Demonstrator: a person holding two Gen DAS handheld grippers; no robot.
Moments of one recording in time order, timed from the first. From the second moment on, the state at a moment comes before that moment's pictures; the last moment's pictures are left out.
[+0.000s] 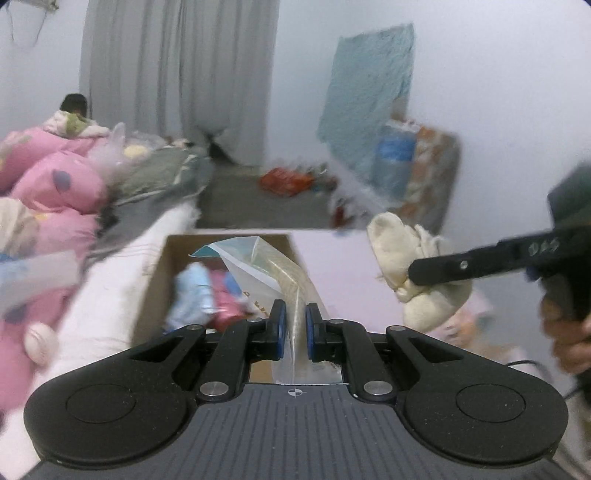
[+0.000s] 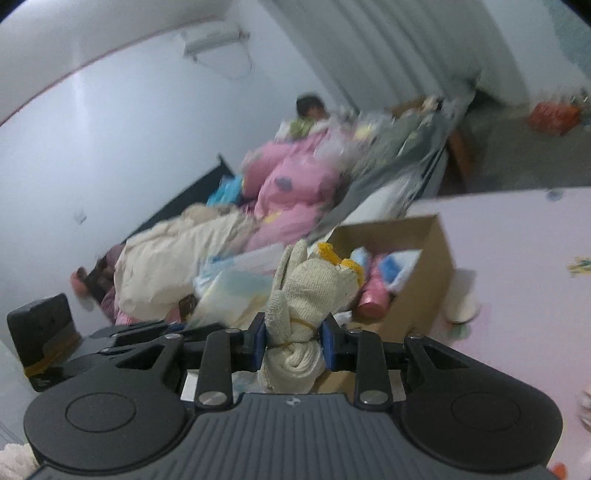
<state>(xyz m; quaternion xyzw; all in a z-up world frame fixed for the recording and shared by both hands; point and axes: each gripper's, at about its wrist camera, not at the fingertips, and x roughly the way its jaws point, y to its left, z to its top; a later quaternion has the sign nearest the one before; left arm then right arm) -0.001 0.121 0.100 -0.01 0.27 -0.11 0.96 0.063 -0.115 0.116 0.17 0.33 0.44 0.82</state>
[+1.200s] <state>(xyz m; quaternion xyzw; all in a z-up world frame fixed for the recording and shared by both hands) 0.133 0.159 0.004 0.04 0.45 -0.08 0.89 0.188 0.088 0.030 -0.05 0.59 0.33 0.74</state>
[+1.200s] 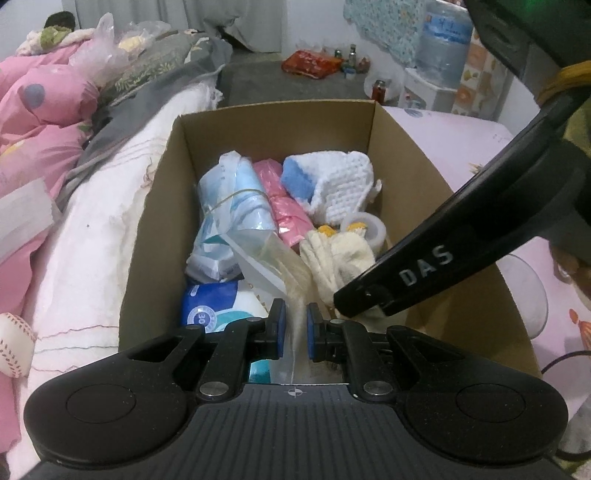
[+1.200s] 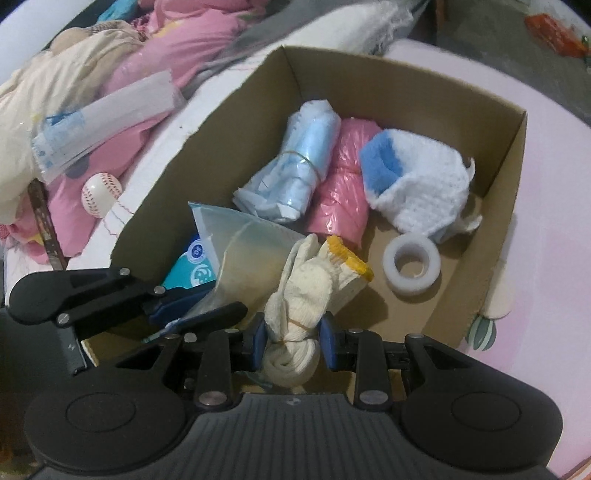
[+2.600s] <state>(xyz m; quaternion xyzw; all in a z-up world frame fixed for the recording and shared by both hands) 0.116 0.167 0.031 -0.01 0.43 -0.08 0.90 0.195 0.037 0.070 0.10 0.52 0.38 0.76</state>
